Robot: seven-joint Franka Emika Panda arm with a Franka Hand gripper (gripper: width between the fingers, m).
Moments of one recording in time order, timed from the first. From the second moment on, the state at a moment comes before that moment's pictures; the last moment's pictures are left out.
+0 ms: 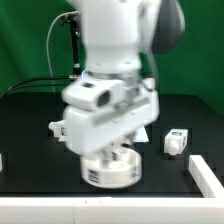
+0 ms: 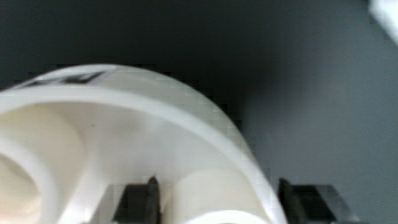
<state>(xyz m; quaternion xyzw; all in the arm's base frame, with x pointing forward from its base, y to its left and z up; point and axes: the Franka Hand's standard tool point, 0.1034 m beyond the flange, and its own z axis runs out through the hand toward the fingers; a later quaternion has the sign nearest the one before) 0.540 0.036 0.019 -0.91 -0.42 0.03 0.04</state>
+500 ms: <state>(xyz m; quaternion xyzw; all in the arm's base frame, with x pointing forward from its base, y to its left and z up) 0.540 0.039 0.015 -0.91 -0.42 0.02 0.04</state>
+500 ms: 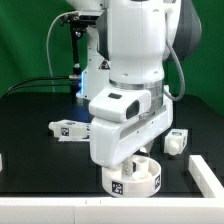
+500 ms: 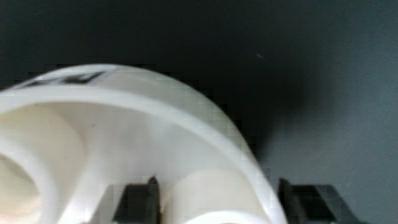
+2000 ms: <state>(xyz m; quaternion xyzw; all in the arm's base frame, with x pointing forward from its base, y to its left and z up) 0.577 0.096 0.014 -0.86 -0.50 0.00 0.03</state>
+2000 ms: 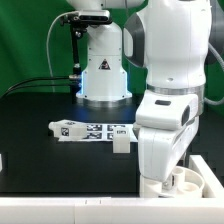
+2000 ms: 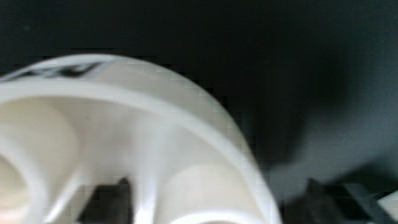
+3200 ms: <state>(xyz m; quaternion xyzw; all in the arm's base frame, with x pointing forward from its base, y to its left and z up) 0.506 0.116 0.075 -1.00 -0.07 0.01 0.01</state>
